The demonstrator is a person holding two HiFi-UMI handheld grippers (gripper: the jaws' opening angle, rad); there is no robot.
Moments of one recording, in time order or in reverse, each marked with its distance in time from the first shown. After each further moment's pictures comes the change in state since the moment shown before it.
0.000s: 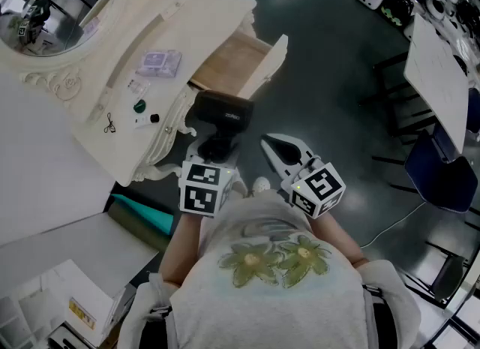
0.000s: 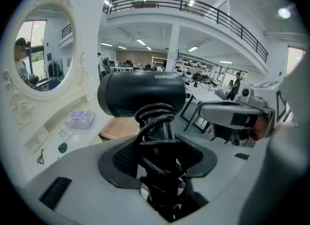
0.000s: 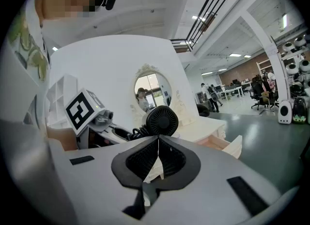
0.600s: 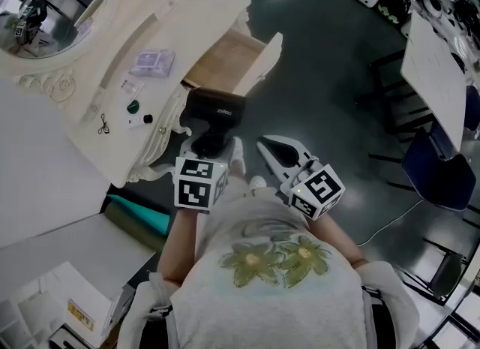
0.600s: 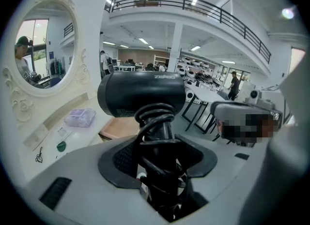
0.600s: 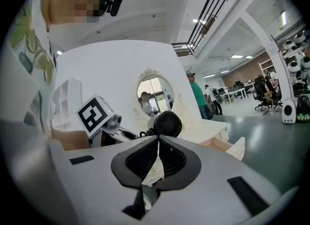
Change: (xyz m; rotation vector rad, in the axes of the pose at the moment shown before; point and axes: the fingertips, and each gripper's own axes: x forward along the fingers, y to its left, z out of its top) left arm 0.015 0.008 -0.003 -0.018 0.010 0.012; right arm -0.008 -0.001 -0.001 0.003 -0.054 0.042
